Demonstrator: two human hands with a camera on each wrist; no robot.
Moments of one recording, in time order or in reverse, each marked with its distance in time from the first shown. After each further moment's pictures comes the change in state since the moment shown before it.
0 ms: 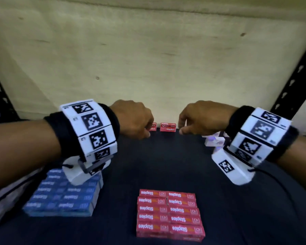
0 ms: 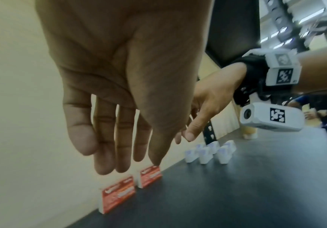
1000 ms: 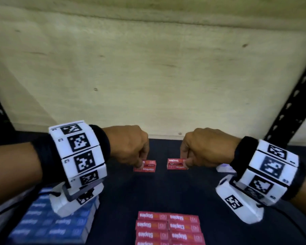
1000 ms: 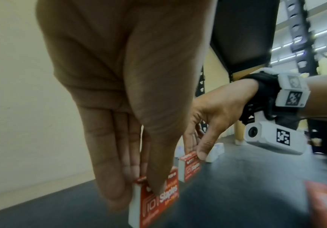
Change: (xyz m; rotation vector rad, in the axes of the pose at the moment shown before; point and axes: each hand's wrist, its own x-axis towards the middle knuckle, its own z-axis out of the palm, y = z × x) left_hand 0.005 -0.010 0.021 -0.285 -0.185 0.127; right_hand -0.005 -0.002 0.025 0.028 -0.069 -0.027
